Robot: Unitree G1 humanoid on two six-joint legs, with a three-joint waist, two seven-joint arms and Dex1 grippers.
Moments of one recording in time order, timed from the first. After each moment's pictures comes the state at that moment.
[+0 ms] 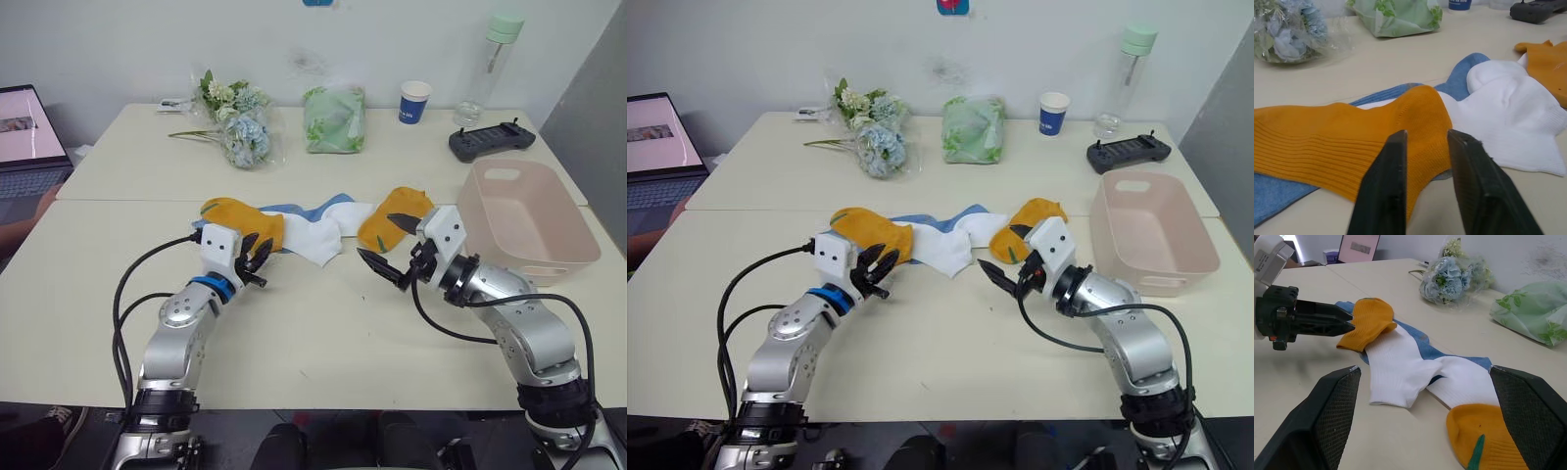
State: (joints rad) left arm -0.23 0.33 0.08 -0.01 -0.21 0.22 -0.42; right arm -0.31 -0.43 0.10 -0.40 0.29 0.49 0.59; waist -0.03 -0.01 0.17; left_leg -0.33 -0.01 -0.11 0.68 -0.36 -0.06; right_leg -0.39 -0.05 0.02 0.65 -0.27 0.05
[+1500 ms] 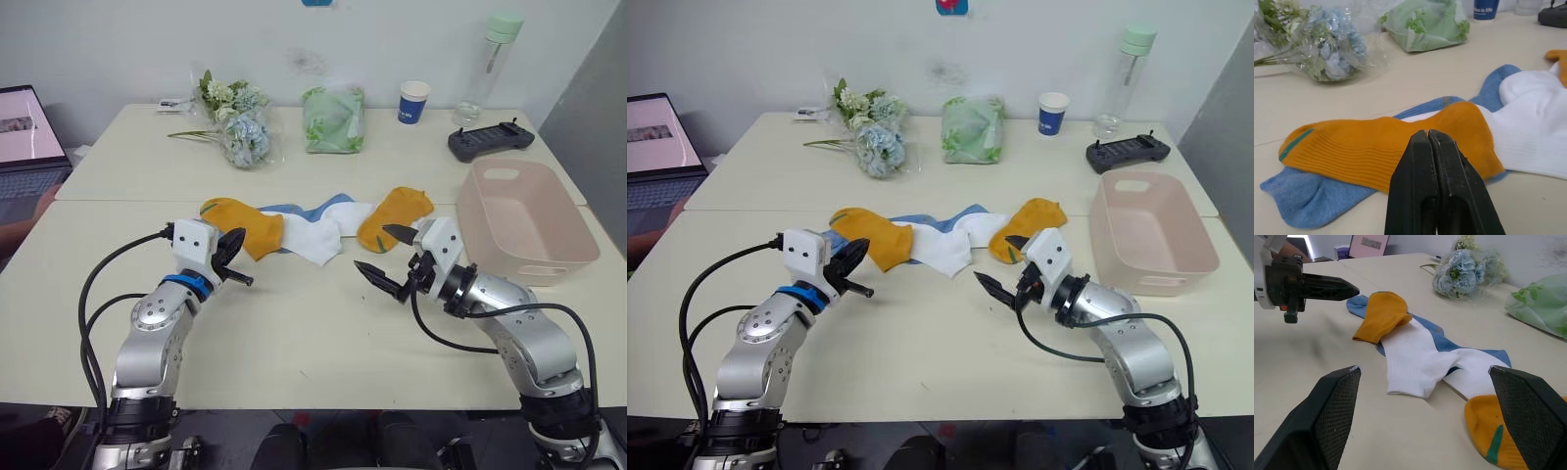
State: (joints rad) left arm -0.20 0.42 0.17 -0.13 -0.27 0.30 -0.43; right arm -0.27 -0.43 0.12 -0.43 0.30 0.50 0.61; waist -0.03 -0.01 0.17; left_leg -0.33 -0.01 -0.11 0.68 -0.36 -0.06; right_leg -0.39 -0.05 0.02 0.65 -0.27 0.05
